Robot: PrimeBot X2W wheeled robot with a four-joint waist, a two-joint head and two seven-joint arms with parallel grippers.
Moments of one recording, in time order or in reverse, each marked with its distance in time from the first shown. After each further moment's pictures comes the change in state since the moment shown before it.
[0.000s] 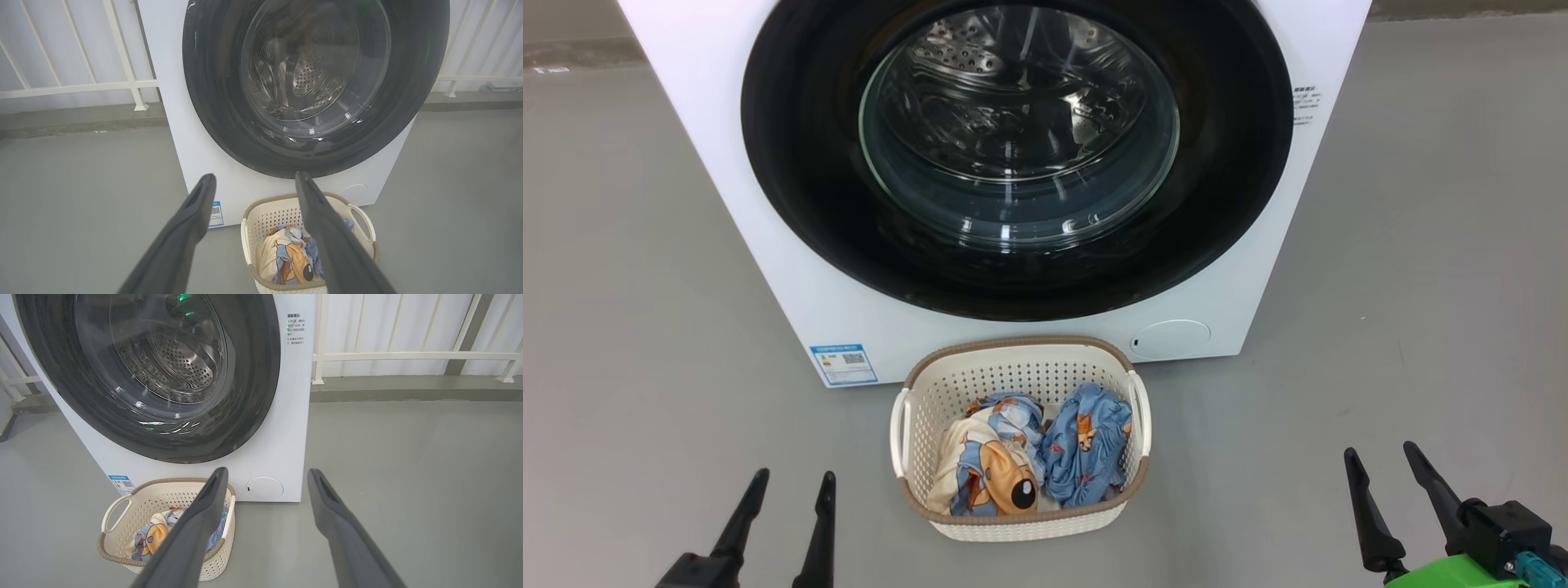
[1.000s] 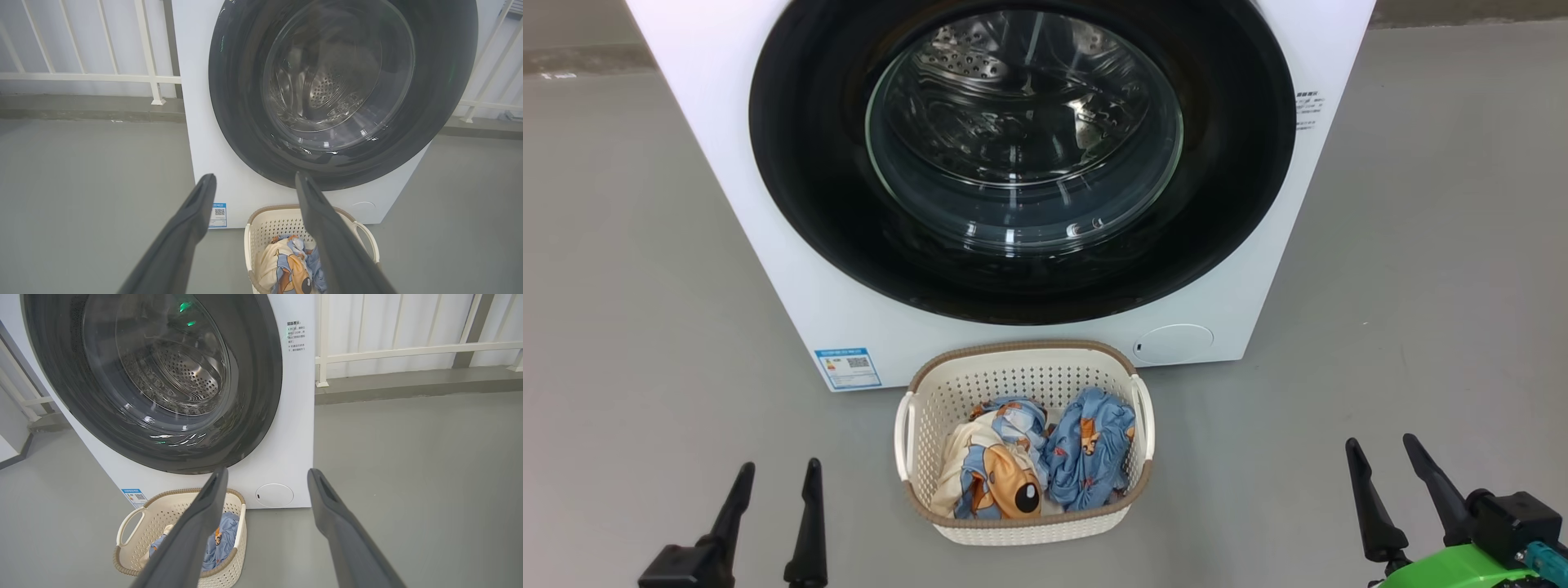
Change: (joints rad) left arm -0.015 0.000 -0.015 -0.010 -0.100 0.008 0.021; right arm -0.021 -0.032 0.040 0.019 0.113 0.000 0.000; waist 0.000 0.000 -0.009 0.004
